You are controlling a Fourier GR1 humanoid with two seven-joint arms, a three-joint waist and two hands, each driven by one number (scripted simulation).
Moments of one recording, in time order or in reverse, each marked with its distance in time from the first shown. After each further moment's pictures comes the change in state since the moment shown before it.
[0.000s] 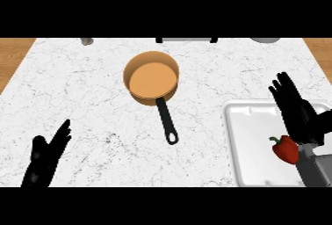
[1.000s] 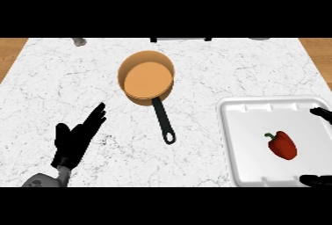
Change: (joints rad) left arm -0.170 -0.130 -0.035 0.068 0.039 -0.210 -0.097; right arm 0.307 -0.292 -0.097 -0.223 0.201 0.308 -0.684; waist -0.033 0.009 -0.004
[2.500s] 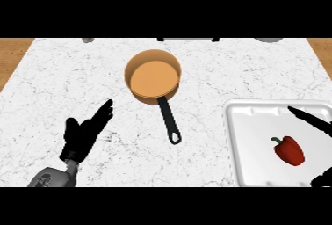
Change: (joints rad) left arm -0.030 -0.098 0.074 0.030 -0.102 -0.097 0.037; right arm -0.188 -0.074 0.098 0.322 0.347 0.283 0.342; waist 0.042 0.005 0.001
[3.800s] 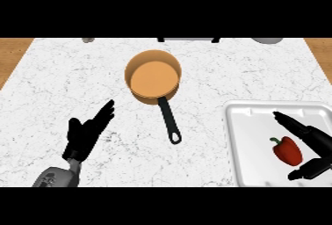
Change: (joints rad) left arm 0.005 -0.069 0.075 0.040 -0.086 -0.072 -0.015; right arm -0.181 0.201 -0.019 0.542 0.017 0.125 -0.247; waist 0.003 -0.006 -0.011
